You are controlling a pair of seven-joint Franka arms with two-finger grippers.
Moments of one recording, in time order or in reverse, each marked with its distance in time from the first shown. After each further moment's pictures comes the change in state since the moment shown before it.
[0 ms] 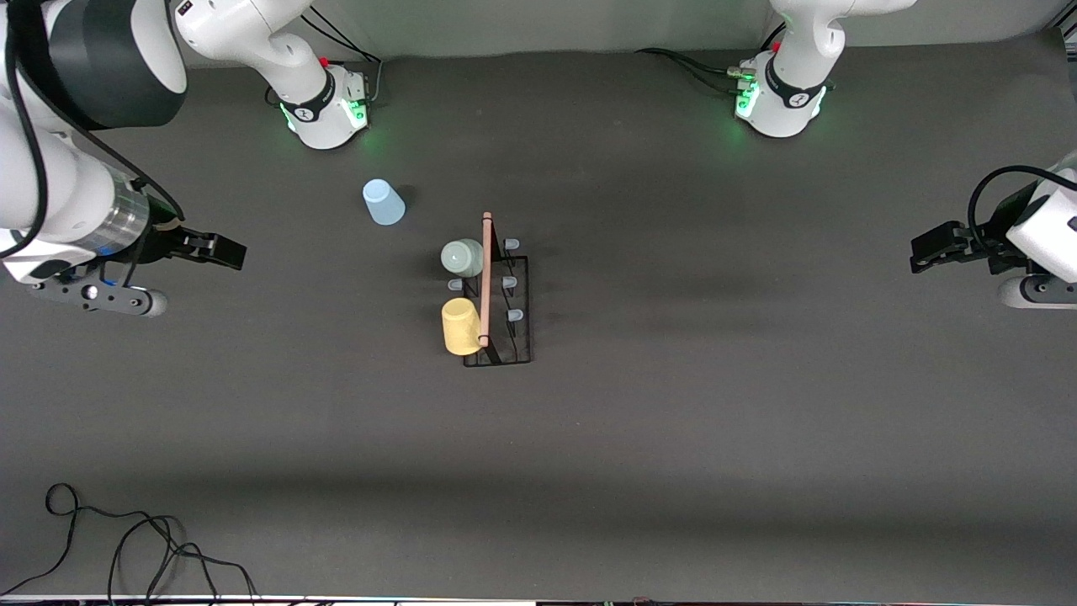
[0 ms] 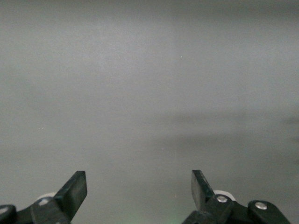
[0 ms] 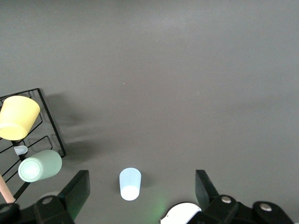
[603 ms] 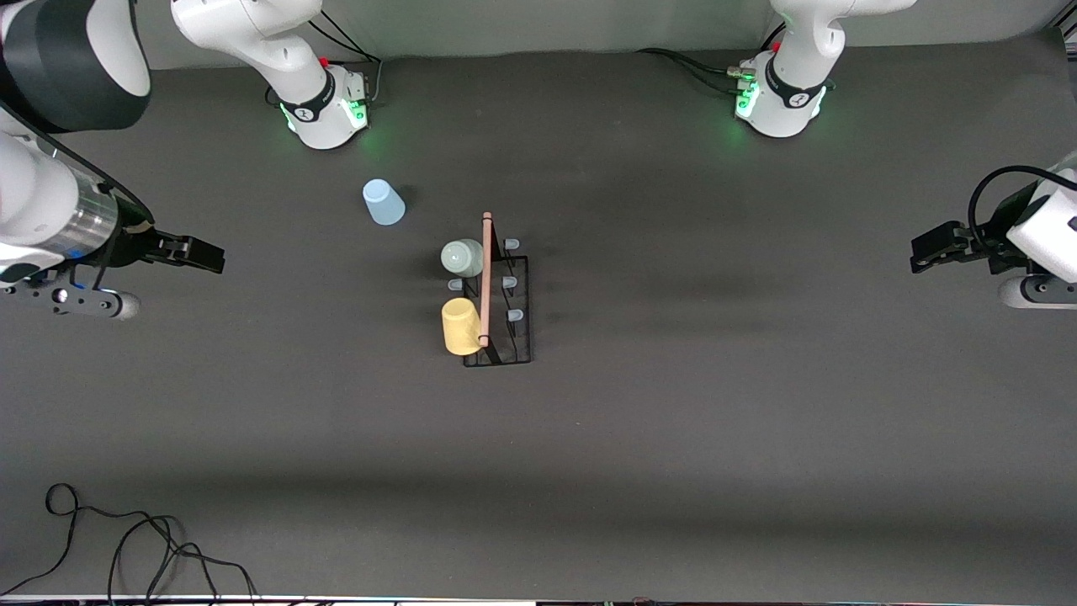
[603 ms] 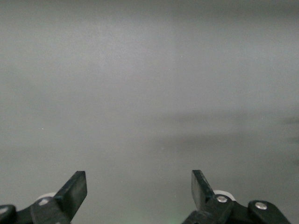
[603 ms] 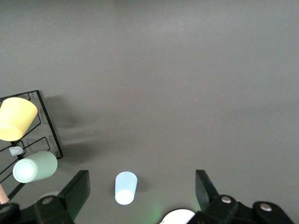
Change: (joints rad) left arm 0.000 0.000 0.000 0.000 0.000 0.000 0.000; right arm -0.441 -0.069 0.435 -0.066 -0.049 0.063 -0.059
